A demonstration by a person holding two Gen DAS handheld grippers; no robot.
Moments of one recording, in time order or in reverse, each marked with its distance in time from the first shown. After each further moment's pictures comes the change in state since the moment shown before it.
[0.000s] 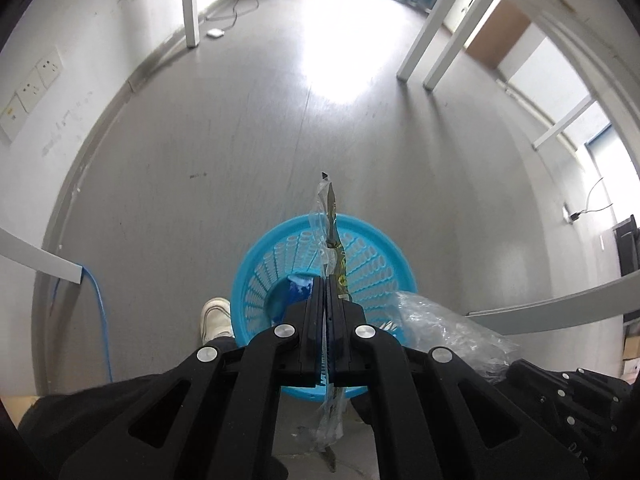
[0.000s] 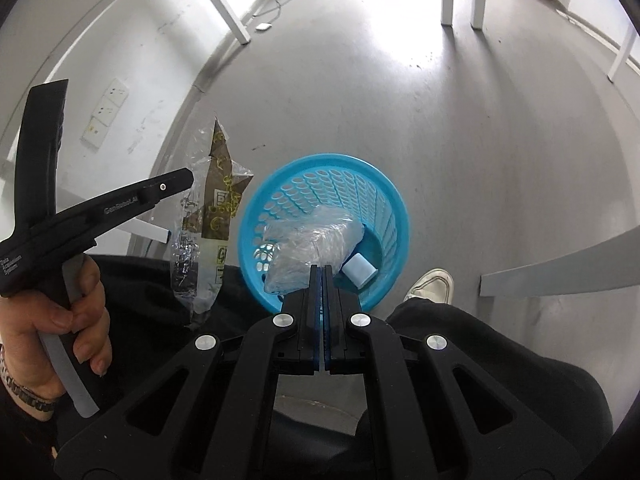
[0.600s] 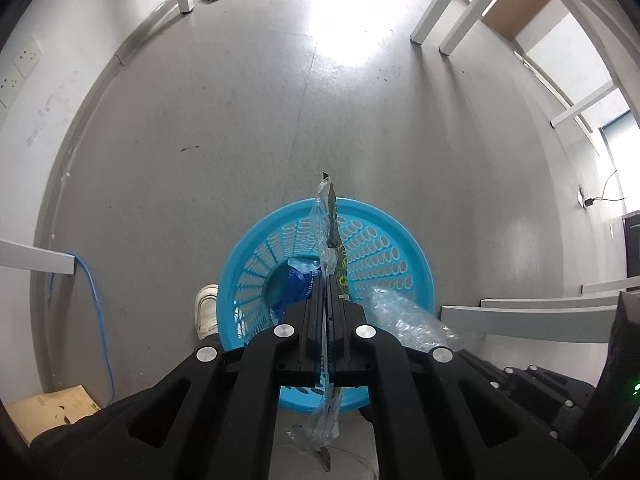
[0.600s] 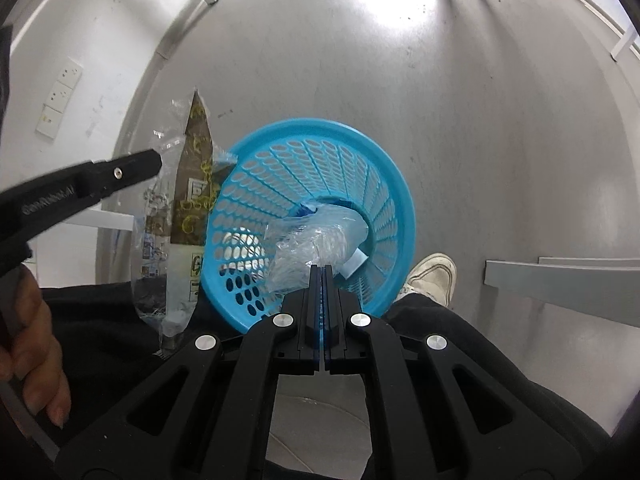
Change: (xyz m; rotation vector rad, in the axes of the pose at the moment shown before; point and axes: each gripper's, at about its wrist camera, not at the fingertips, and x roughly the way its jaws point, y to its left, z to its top) left arm 0.054 -0.010 0.024 -0.008 0.140 0.024; right arm 0.102 -0.013 0.036 0.033 0.169 -0.065
